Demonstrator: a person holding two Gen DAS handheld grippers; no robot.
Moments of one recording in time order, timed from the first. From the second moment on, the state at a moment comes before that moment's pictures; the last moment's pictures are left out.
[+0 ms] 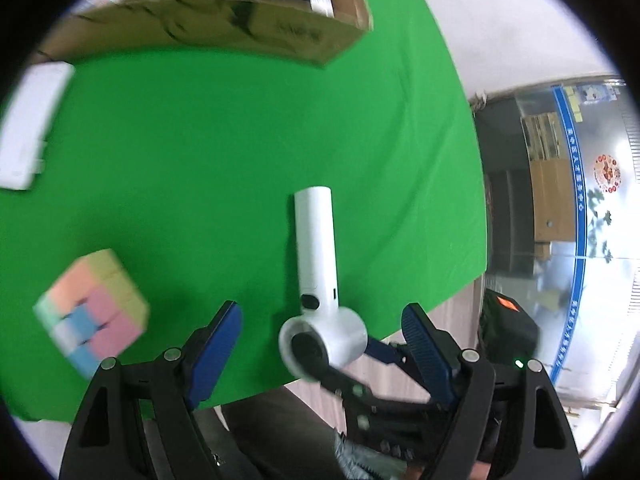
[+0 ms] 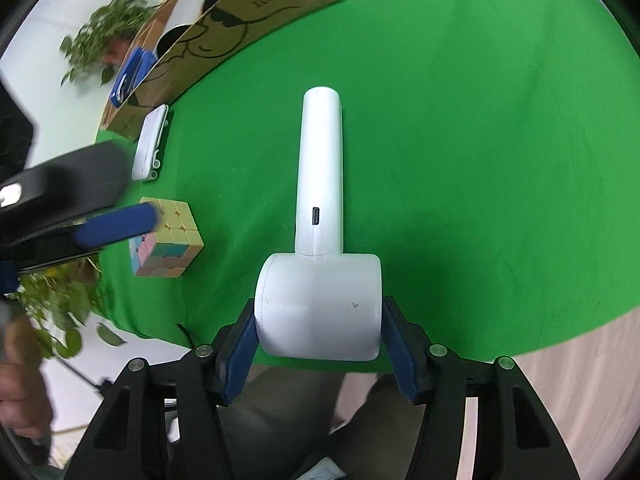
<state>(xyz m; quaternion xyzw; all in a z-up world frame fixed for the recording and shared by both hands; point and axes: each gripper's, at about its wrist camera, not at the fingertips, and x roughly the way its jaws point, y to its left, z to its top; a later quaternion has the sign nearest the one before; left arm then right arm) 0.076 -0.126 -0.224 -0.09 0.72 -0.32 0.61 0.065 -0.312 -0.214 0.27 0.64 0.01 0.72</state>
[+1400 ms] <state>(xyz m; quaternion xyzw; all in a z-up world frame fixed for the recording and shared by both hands) 0.325 -0.042 -0.121 -0.12 0.60 -0.40 0.68 0.331 -0.119 -0.010 0.11 0.52 0.04 0.85</state>
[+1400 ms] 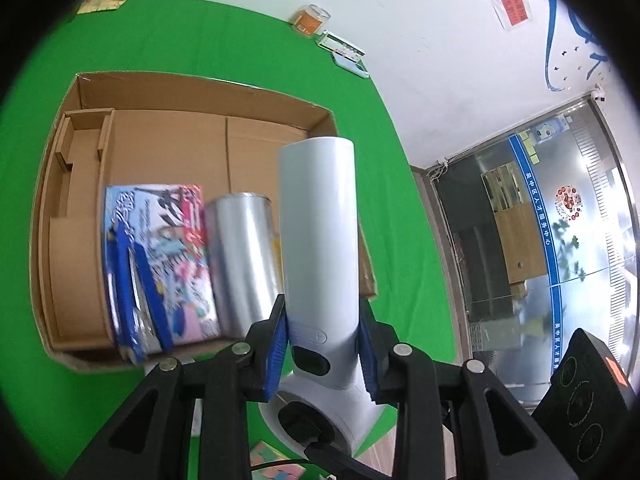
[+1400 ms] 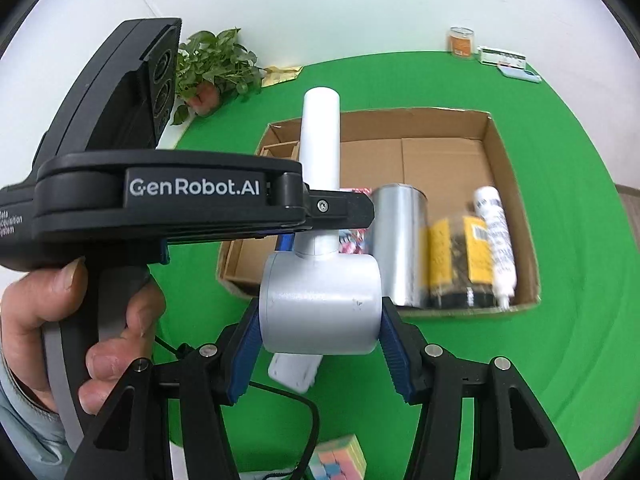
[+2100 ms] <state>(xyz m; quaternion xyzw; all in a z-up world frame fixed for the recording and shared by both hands) 0.403 -0.038 -0.246 -0.13 0.70 -0.36 0.60 0.416 -0.106 -0.138 0.14 0.61 0.02 0.78</state>
